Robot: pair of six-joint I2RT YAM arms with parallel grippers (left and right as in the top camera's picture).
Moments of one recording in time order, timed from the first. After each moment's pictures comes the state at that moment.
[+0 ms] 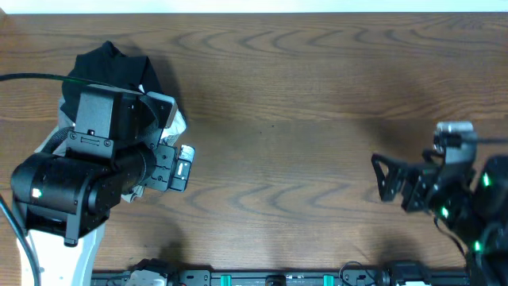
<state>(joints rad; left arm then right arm) -0.25 1.19 1.71 -1.59 0.00 0.03 0.04 0.72 1.22 -1.11 -0.28 0.16</state>
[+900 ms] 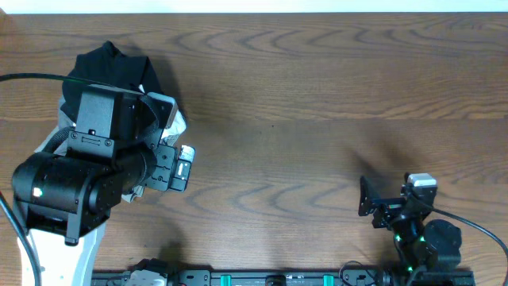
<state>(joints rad) -0.25 1.20 1.70 -1.59 0.00 0.03 0.01 0.02 0.23 -0.55 -0.15 0.16</state>
